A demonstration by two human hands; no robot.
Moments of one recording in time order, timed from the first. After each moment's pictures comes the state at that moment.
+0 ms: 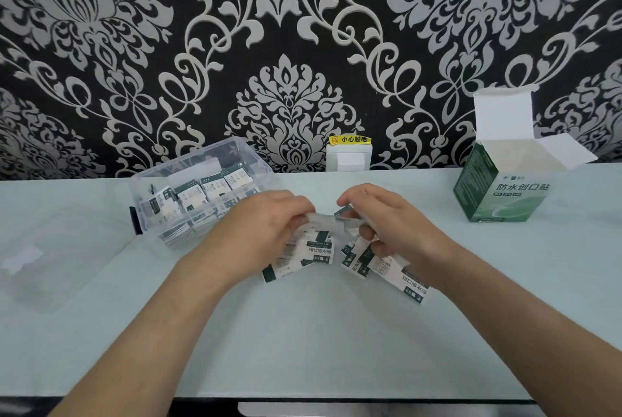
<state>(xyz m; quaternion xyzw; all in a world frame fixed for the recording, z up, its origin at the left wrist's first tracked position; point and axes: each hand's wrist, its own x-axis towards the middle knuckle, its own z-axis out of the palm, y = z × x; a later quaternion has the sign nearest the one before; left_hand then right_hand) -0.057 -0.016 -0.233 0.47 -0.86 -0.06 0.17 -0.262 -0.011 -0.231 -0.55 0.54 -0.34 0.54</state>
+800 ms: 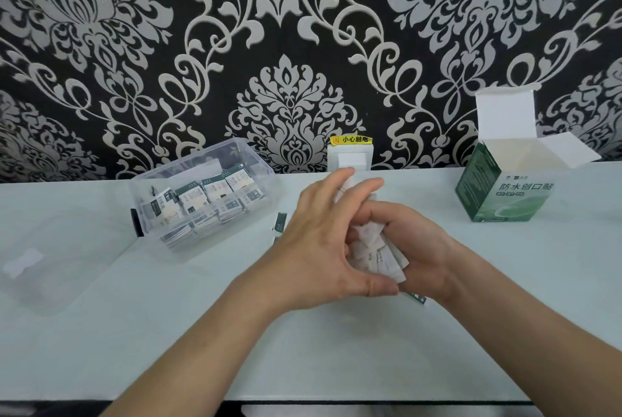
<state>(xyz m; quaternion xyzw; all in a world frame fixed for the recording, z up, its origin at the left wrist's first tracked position) -0.113 0.017 -0.223 0.45 -0.83 -0.25 0.22 -0.257 -0.001 -0.221 -0.31 0.30 -0.29 0.85</state>
